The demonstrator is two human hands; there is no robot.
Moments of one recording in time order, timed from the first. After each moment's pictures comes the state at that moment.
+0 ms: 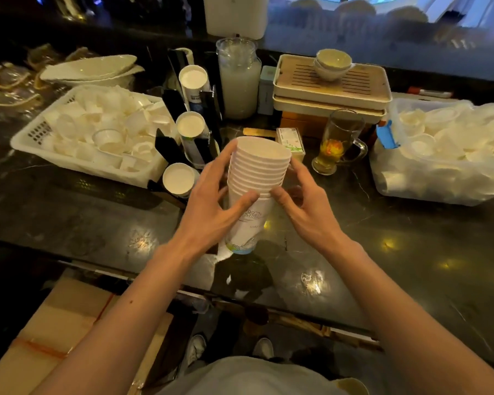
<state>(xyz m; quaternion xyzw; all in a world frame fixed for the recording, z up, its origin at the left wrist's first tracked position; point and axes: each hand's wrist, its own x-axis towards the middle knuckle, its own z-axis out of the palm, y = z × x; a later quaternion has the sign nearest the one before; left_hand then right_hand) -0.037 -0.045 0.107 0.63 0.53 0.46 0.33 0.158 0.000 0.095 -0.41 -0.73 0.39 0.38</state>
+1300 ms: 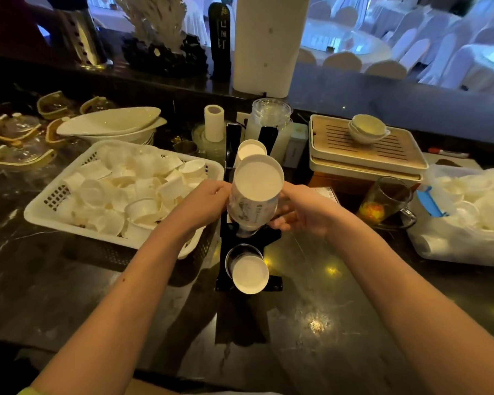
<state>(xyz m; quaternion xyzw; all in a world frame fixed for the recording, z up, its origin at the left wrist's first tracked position) -0.203 0.108 0.150 0.57 0.63 0.30 0.43 -0.009 0.129 0.174 -0.59 -0.51 0.61 0.18</state>
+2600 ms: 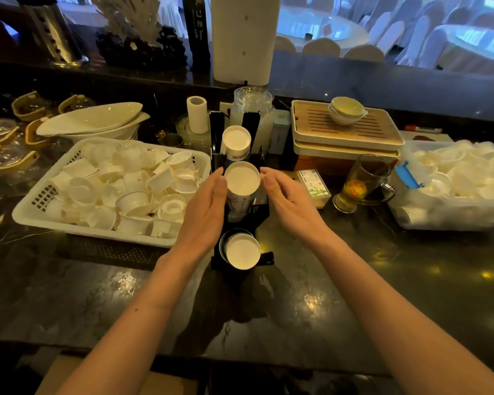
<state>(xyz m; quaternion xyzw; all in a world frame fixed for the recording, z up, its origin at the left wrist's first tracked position) -0.177 0.059 0.122 0.58 0.58 0.44 0.36 -0.004 0.087 0.131 -0.52 -0.69 0.37 0.35</state>
